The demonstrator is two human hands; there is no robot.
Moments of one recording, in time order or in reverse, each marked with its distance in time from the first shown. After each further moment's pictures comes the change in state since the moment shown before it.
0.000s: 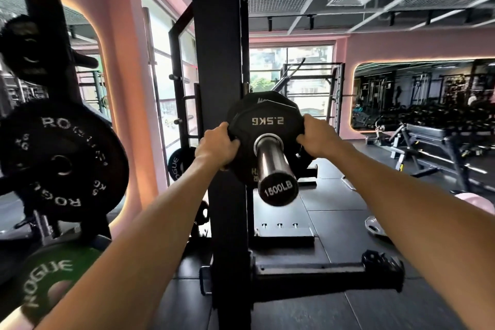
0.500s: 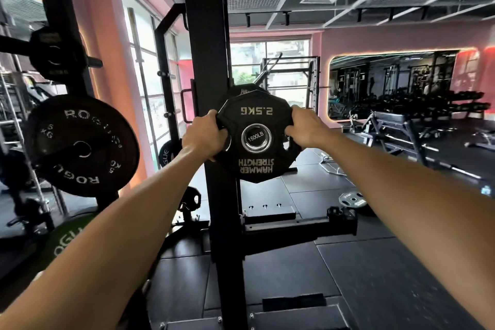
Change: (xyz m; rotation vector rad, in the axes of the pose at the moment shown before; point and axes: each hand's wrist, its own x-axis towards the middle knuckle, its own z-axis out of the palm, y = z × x) left_hand -0.173 0.036 -0.109 0.060 0.054 0.128; right_hand -0.197 -0.049 -0.101 0.043 -0.037 0.010
